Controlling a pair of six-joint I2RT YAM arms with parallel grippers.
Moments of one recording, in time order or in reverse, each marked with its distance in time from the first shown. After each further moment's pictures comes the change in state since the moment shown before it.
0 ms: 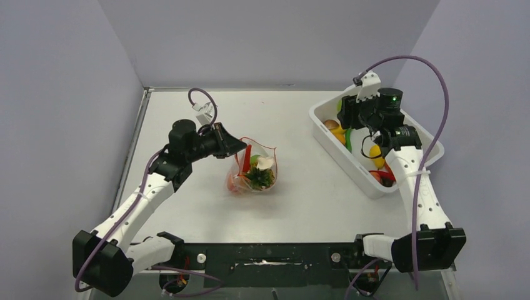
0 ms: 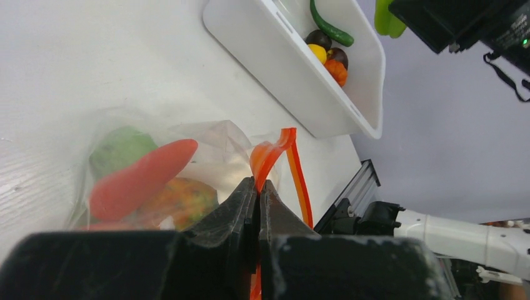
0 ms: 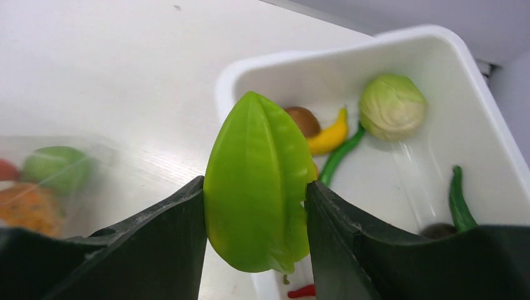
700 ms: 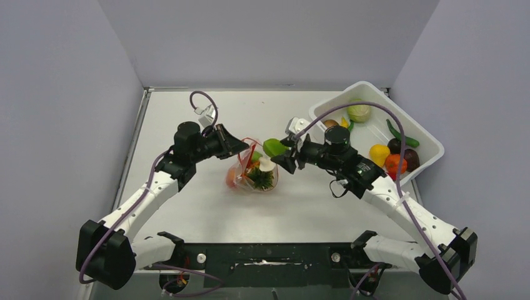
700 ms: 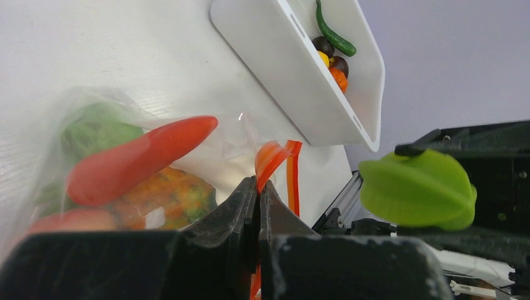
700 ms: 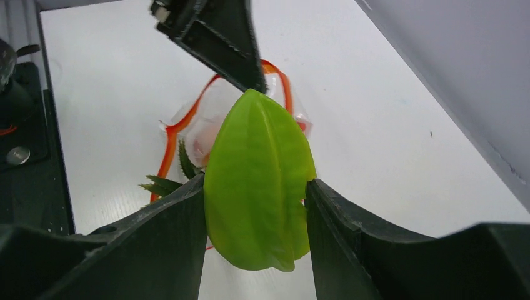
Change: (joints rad) left arm 0.000 0.056 -0.059 0.116 -0.017 -0.114; right arm 0.584 -0.209 -0.327 0.361 -0.247 -0.051
